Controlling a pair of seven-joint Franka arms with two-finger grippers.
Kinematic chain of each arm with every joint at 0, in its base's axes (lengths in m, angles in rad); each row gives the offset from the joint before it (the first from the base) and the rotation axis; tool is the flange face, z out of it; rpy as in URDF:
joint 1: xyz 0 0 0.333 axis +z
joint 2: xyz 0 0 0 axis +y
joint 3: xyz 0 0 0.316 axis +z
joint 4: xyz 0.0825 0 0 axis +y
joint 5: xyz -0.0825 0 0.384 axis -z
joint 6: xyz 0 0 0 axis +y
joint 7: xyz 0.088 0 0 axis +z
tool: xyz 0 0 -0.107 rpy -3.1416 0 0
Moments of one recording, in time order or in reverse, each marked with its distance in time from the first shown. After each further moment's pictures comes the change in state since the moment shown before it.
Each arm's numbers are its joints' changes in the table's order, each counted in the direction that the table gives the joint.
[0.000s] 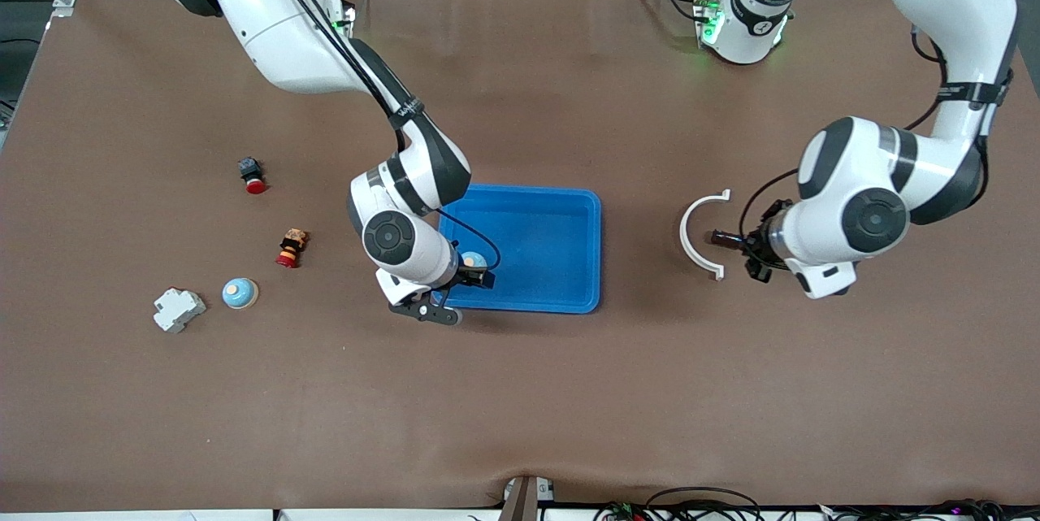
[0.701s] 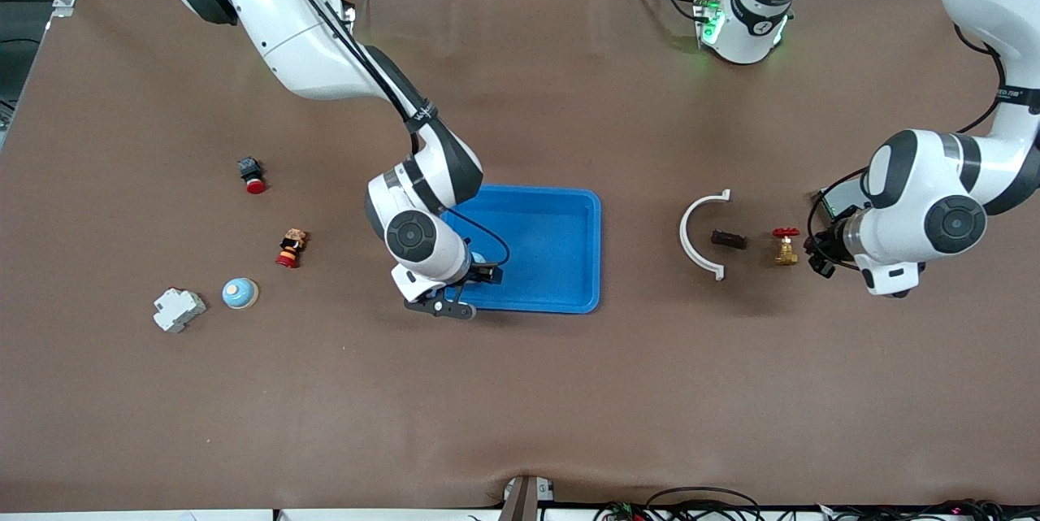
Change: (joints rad) left arm 0.231 0.000 0.001 0.167 -0.127 -0.190 -0.319; right arm 0.032 0.038 -0.002 0.000 0.030 -0.025 0.001
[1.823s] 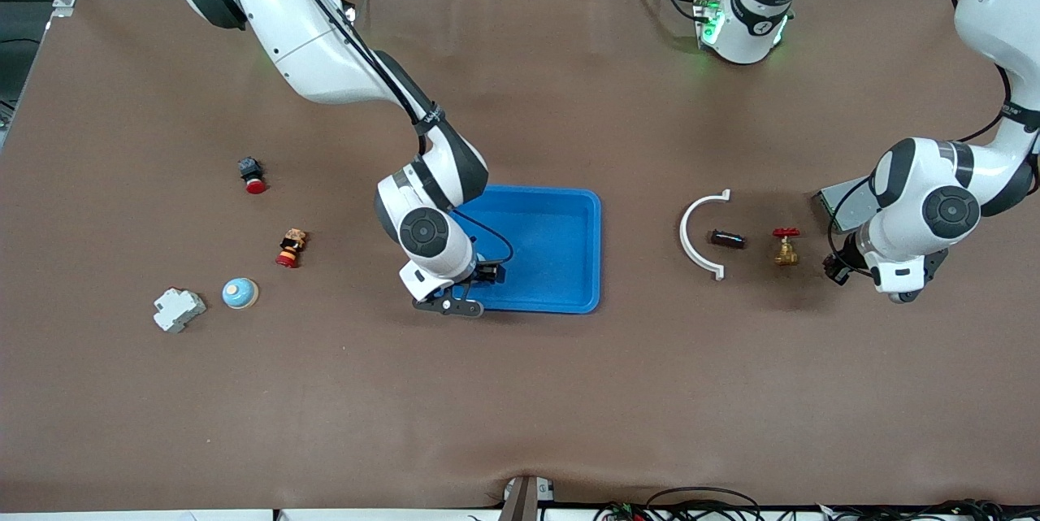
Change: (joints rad) left arm 0.102 0.089 0.005 0.089 -0.234 -0.285 -0.042; right arm 0.015 0.023 -0.003 0.016 0.046 -0.036 0.026
